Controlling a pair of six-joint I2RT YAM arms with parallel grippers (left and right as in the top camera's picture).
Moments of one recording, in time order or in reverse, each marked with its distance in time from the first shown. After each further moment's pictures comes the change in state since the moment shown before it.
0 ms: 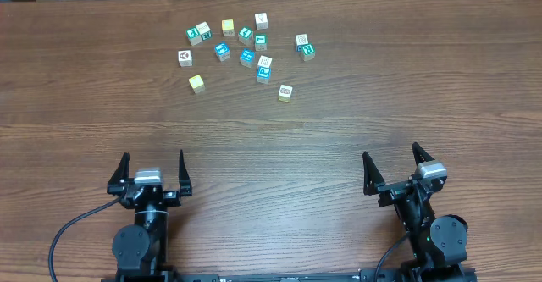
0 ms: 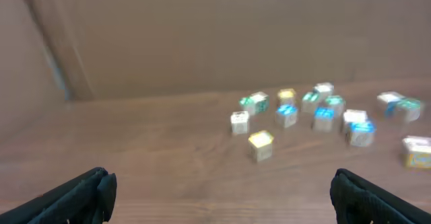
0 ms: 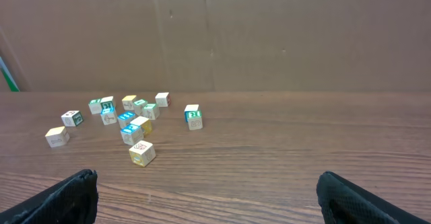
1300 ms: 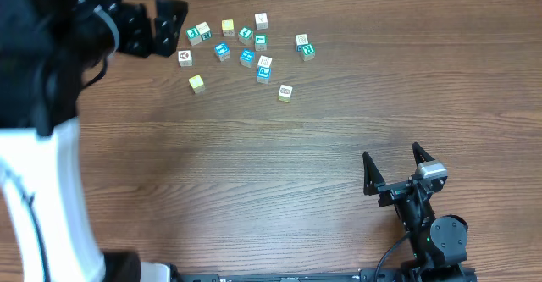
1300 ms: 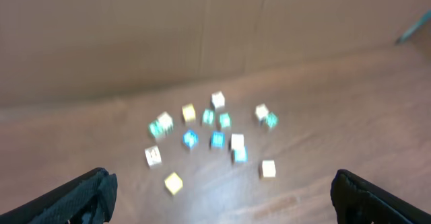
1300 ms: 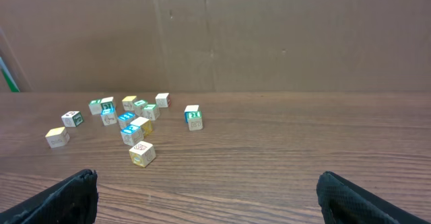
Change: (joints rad) left arm 0.000 1.612 2.244 -1.240 0.388 -0.030; right arm 0.000 -0.003 0.000 0.001 0.000 -0.001
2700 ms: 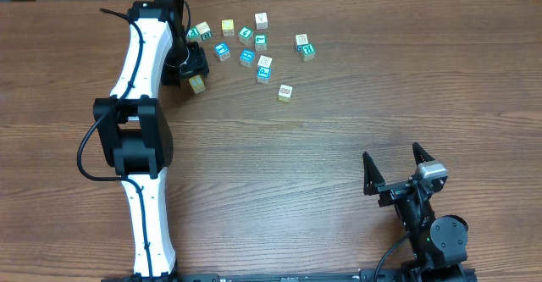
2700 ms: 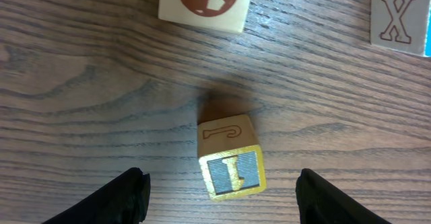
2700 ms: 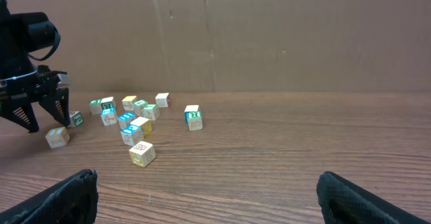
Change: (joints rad) left arm -0.028 0.837 0.002 -0.046 -0.251 -0.394; right arm 0.000 0.000 0.000 0.000 0.000 0.000
